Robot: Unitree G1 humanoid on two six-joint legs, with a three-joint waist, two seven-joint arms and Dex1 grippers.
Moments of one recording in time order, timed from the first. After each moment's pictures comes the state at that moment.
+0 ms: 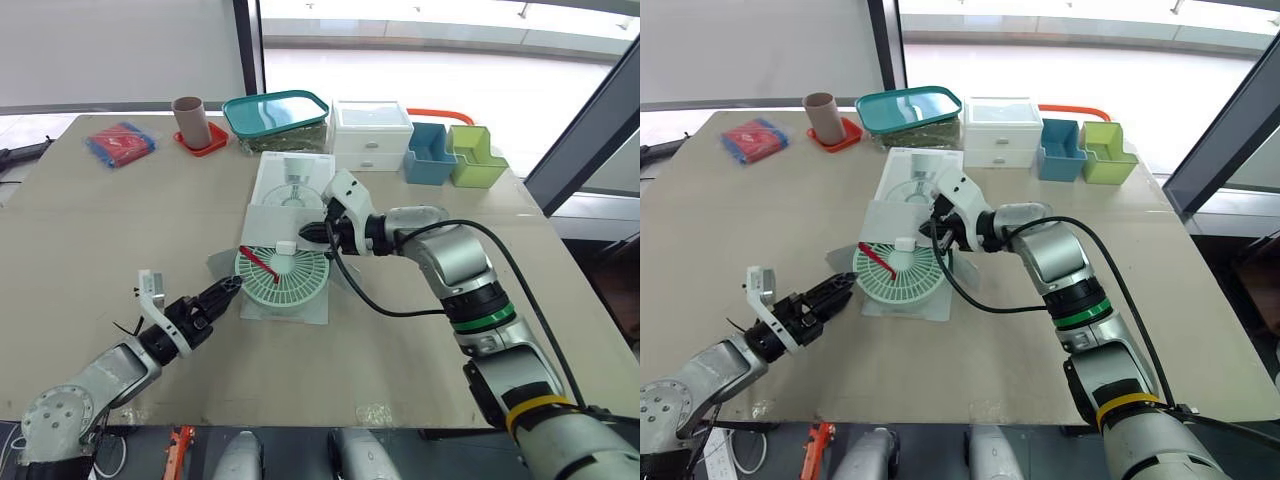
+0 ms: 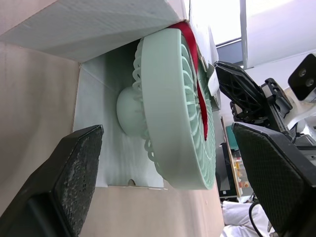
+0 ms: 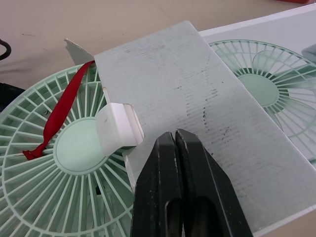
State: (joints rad) left arm 0.01 0.48 0.26 -0.25 -1.69 0.83 -0.01; right arm -0.91 -0.36 0.27 0.14 0.19 0.73 0.87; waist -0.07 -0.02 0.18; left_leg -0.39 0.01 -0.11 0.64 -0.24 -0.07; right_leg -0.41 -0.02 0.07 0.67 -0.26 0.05
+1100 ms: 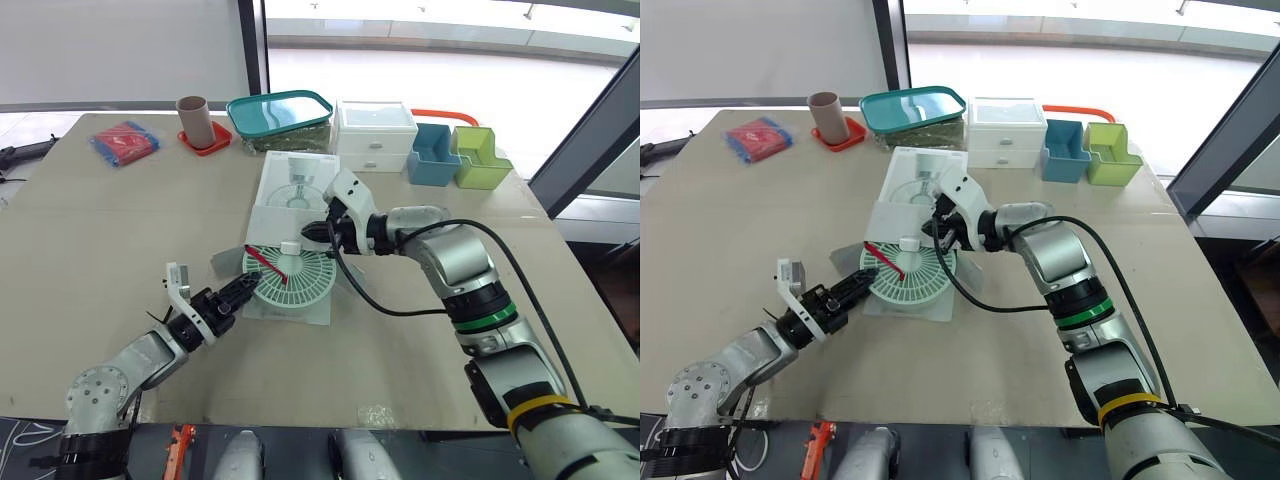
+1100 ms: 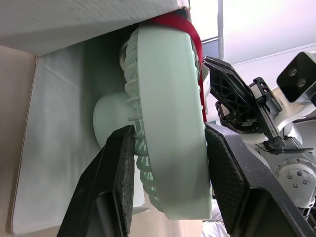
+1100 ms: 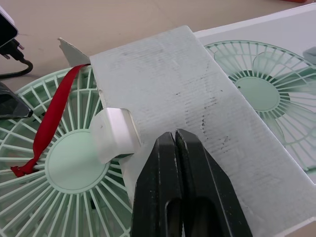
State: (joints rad) left arm -0.10 0.36 0.23 -0.14 -1.61 0.88 -0.09; right arm -0.91 -0.37 0.27 0.14 0.19 0.74 0.85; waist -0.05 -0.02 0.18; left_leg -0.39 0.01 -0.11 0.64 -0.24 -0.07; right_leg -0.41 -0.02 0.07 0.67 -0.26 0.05
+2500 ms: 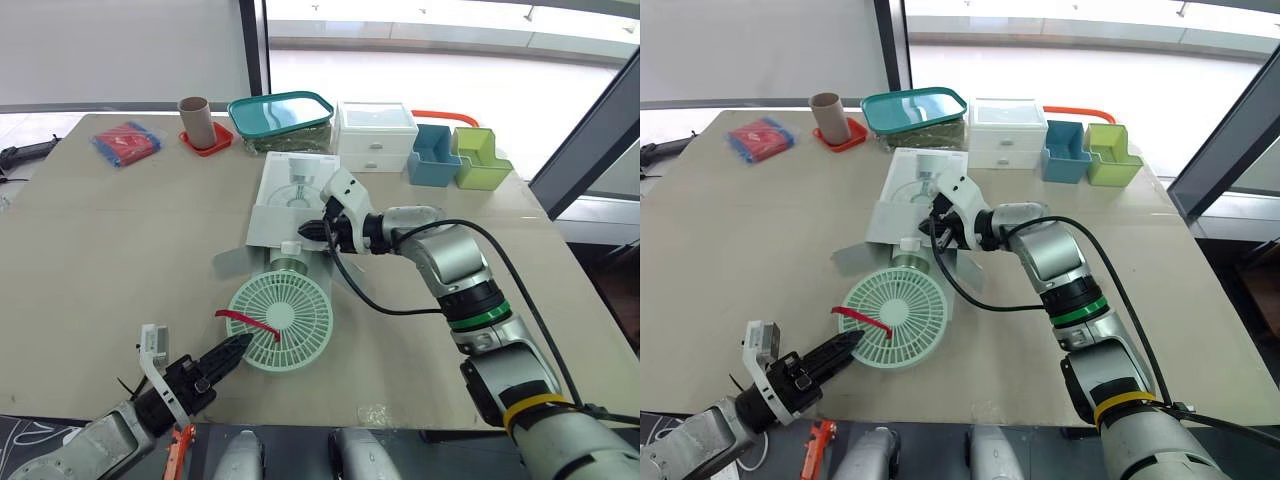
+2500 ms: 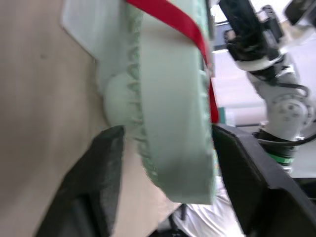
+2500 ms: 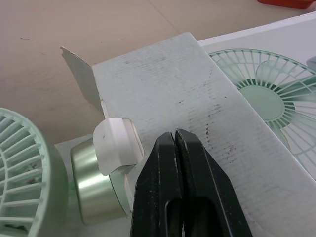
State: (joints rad) left arm 0.38 0.49 0.23 -0.47 -1.75 0.83 -0.08; right arm -0.92 -0.35 0.27 0.19 0.19 0.69 0.85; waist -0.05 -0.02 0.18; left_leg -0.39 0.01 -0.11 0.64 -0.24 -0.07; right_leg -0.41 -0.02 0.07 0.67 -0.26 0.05
